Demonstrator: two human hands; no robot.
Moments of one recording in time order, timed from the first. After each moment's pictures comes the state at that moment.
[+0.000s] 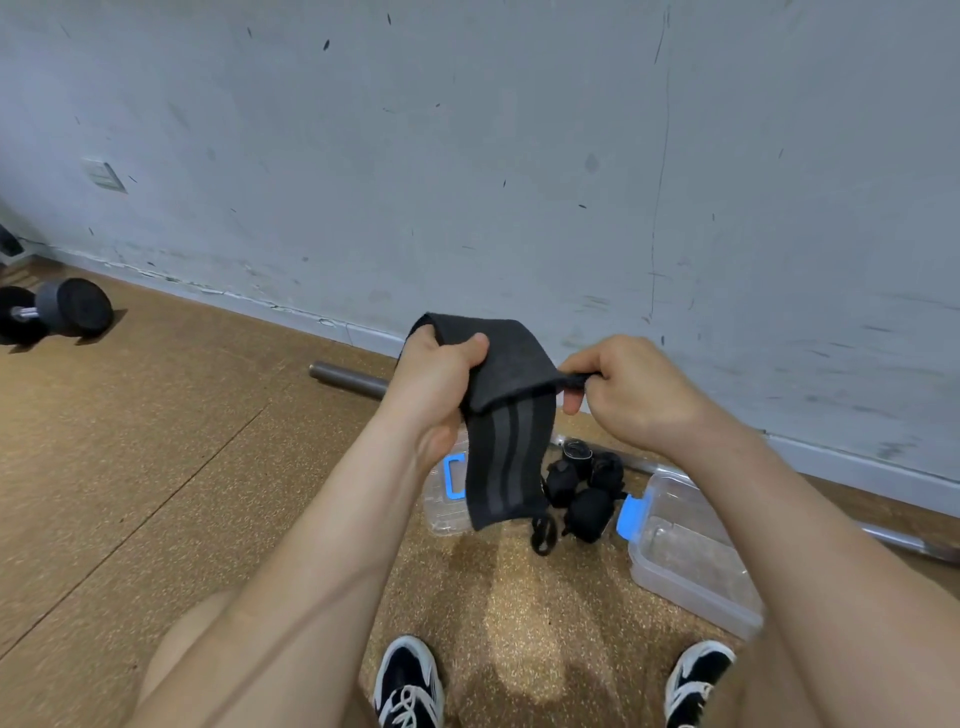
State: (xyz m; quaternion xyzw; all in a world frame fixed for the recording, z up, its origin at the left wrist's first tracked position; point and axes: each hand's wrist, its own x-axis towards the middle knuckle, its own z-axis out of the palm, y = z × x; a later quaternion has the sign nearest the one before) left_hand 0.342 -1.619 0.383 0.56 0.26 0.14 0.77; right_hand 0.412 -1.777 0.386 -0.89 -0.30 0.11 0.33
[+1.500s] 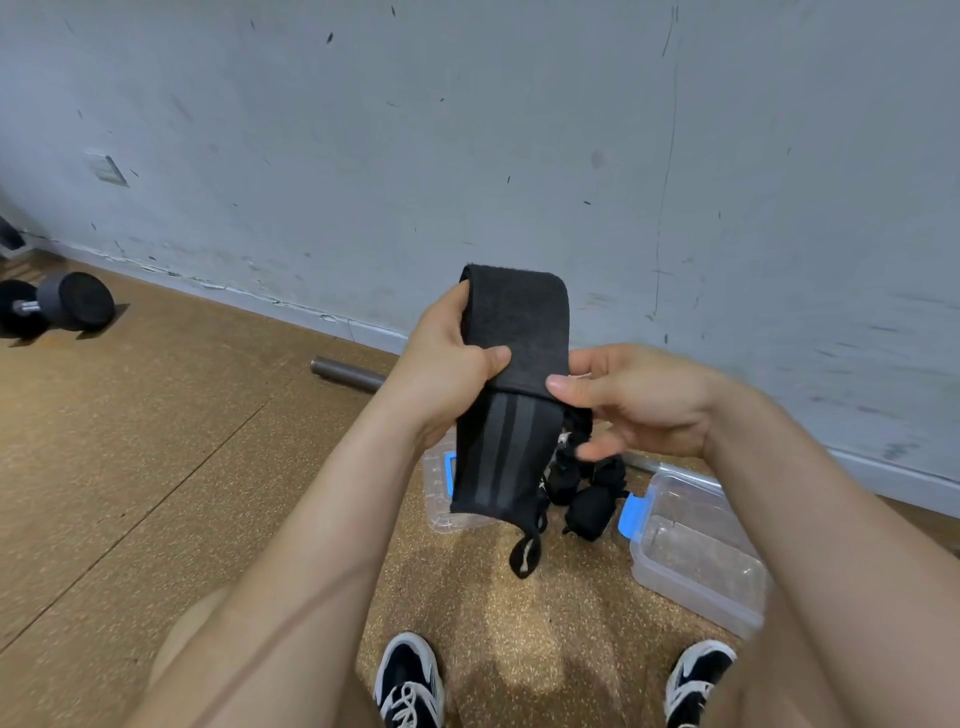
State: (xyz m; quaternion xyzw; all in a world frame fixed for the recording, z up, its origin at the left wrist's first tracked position) left_hand 0.335 -1.614 0.396 0.75 0.12 0.14 0.63; right_hand 0.417 -1.782 0.389 -0.66 -0.20 0.47 0.55
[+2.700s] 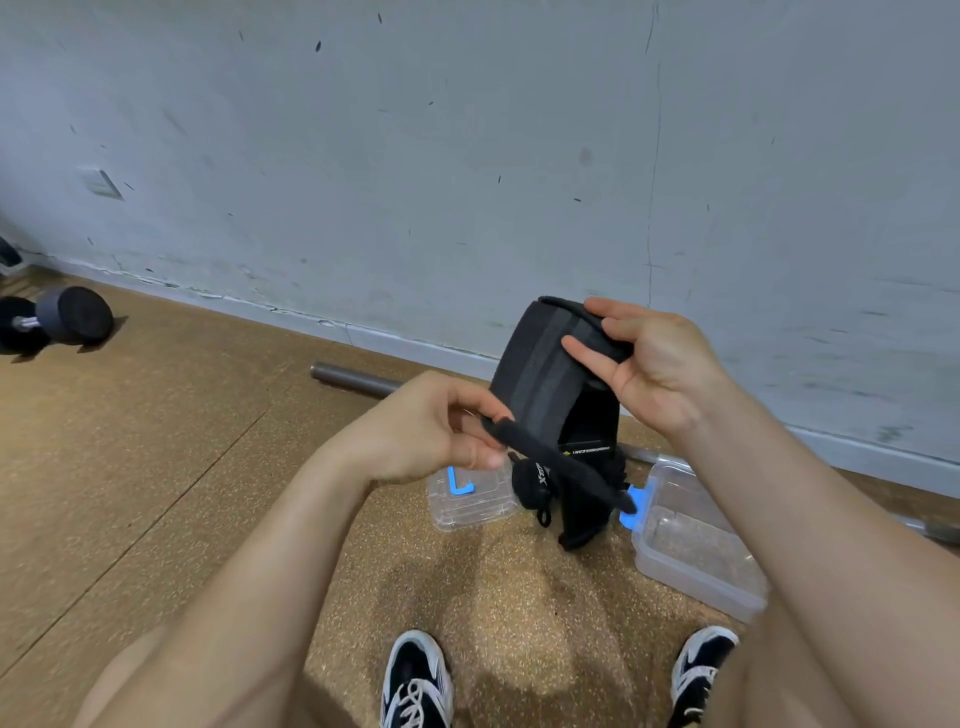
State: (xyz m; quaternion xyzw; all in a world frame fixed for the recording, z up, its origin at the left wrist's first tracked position) left_hand 0.297 -1.593 0.382 0.87 0.05 -0.09 0.49; right_hand 0.421 -1.771 0.384 -0.45 0.05 0.23 0.86
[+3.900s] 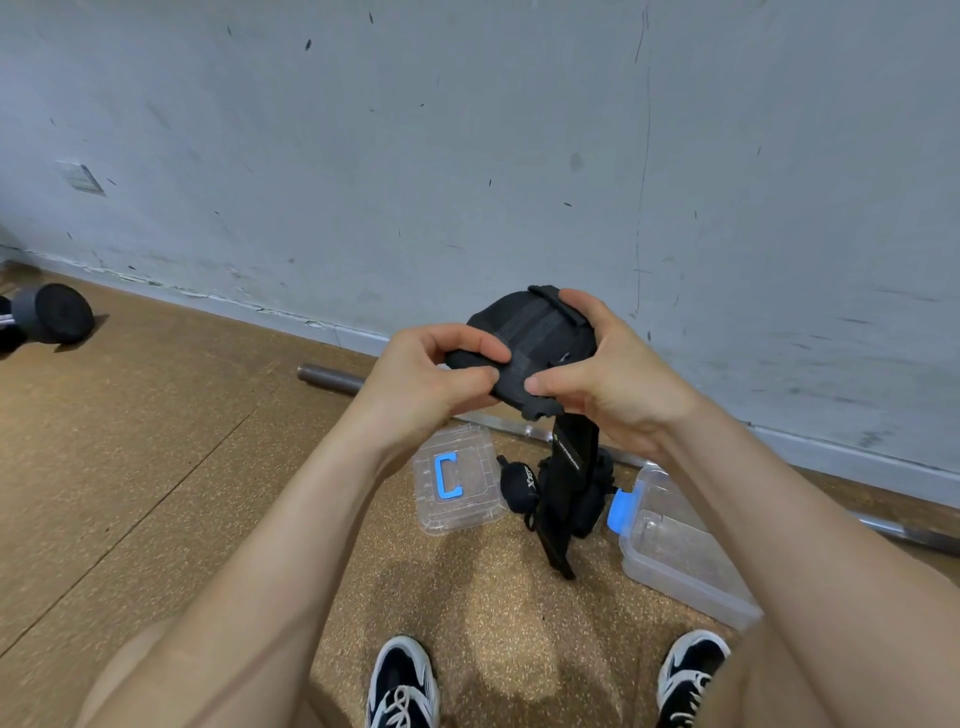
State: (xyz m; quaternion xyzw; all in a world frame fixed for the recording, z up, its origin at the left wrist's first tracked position) left_hand 0.315 -1.613 0.394 0.75 0.11 0.10 0.64; right_hand 0.410 -1.770 0.373 -0.60 -0.19 0.27 0.73
